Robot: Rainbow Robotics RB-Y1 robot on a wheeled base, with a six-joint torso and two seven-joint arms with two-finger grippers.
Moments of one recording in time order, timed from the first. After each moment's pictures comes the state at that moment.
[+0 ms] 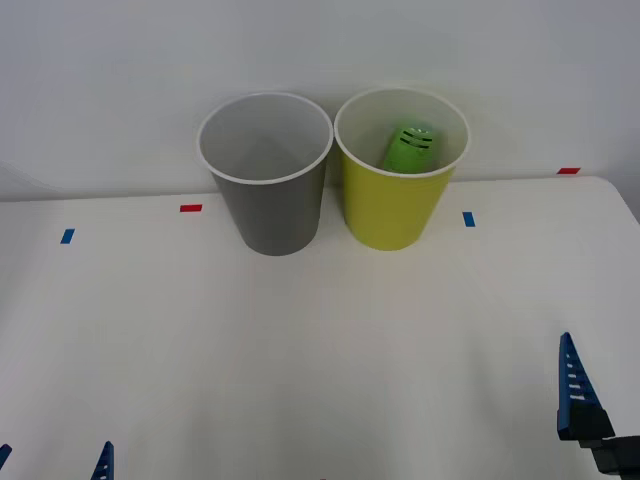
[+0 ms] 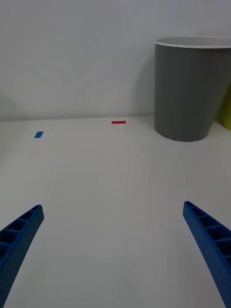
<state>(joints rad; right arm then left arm) 0.99 -0.27 0.05 -2.24 -0.06 -0.49 1.40 1.23 0.41 -0.19 -2.22 0.26 -0.52 -1.58</state>
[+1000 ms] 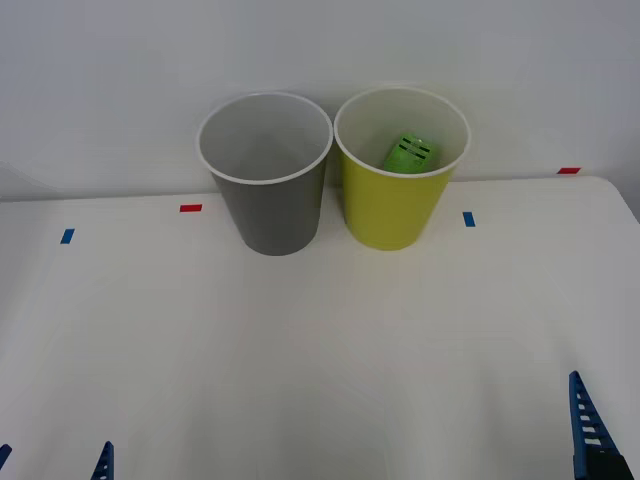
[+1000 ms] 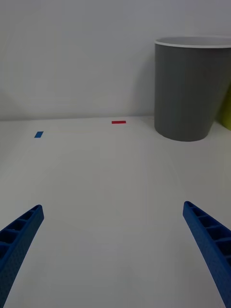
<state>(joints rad) 1.07 -0.37 0.05 -2.21 -0.09 -0.58 1.42 1.23 0.41 -0.19 -2.22 0.26 -0.52 -1.58</state>
